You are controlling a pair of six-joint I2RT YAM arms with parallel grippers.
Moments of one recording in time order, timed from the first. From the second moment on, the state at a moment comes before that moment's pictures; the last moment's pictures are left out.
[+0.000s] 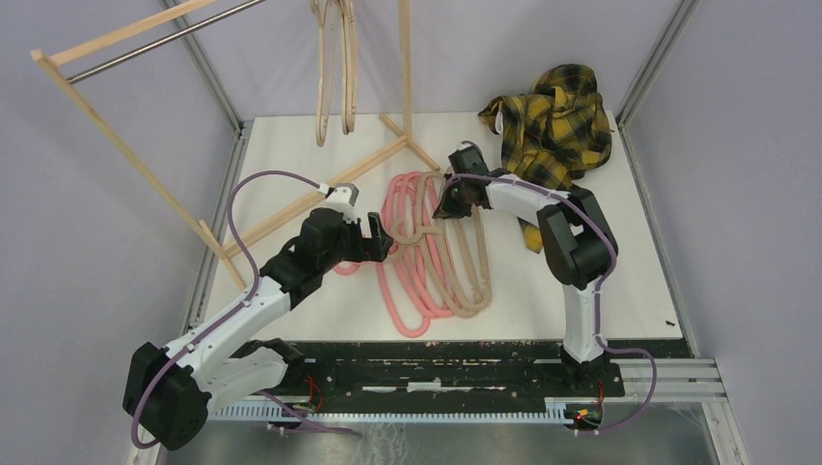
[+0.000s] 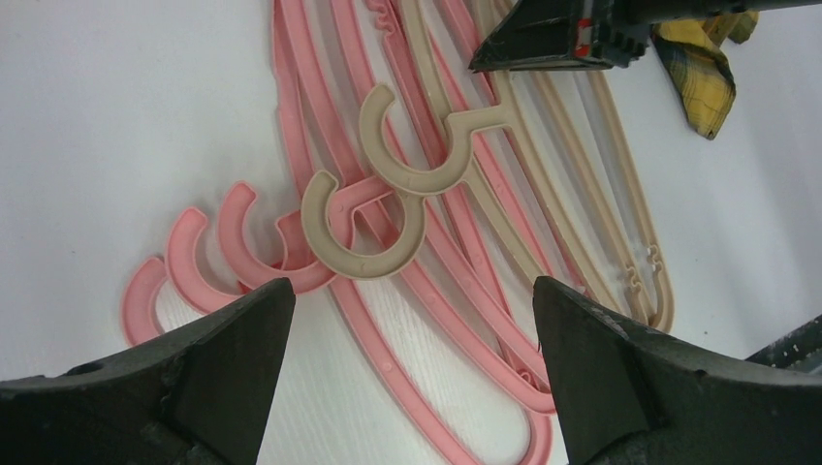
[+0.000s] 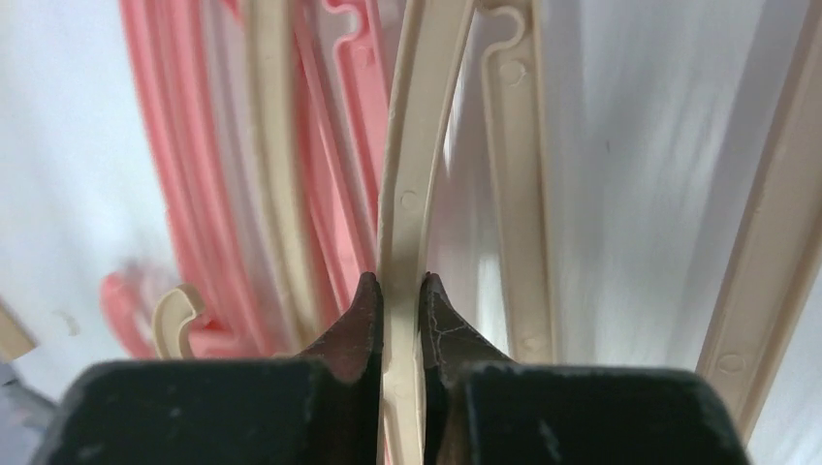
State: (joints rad) left arm -0.57 1.00 0.68 -0.19 -0.07 -0.42; right arm 0.50 2.09 1.48 -0.35 -0.12 0.62
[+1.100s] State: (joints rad) left arm -0.78 1.04 0.54 0.11 -0.04 -0.49; right arm 0.49 1.77 1.26 0.03 -0.22 1.06
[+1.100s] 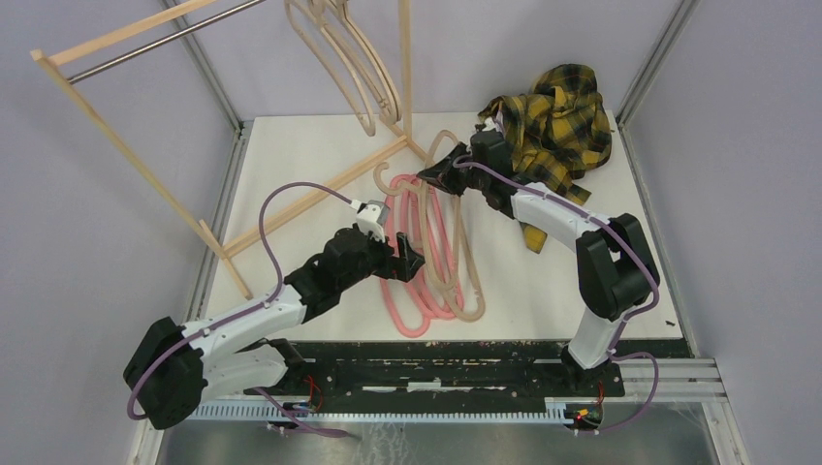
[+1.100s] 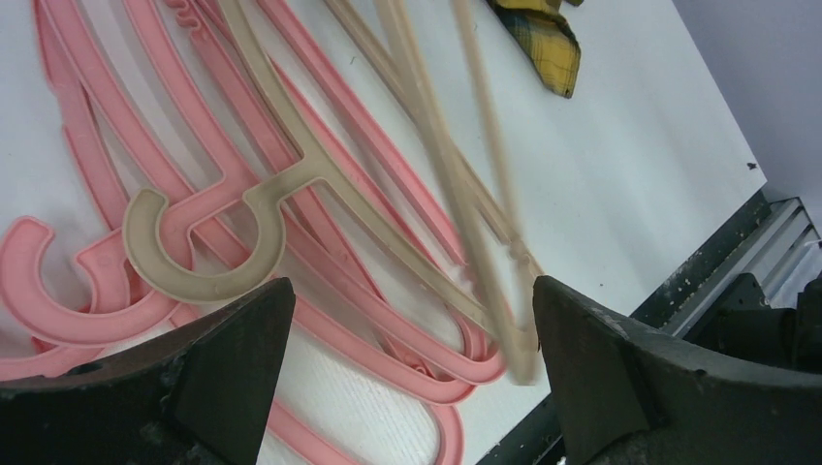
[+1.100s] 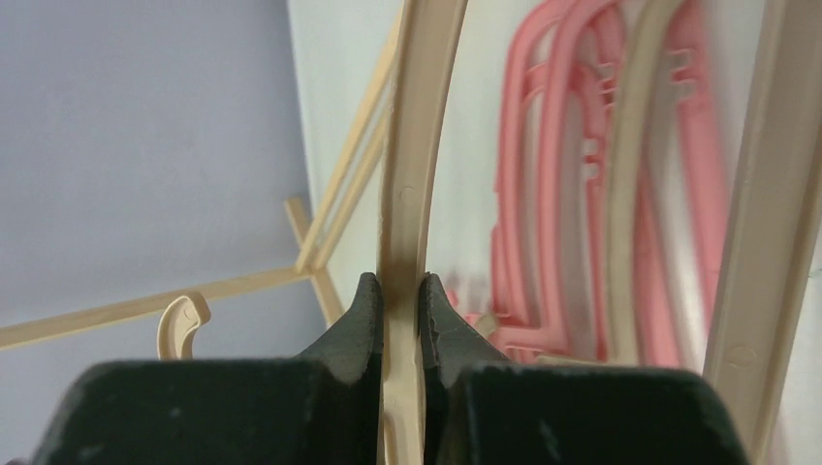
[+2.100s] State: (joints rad) left arm -0.80 1.13 0.45 0.32 0.03 -0.55; right arm 0.55 1.82 1.26 0.24 -0.32 1.25
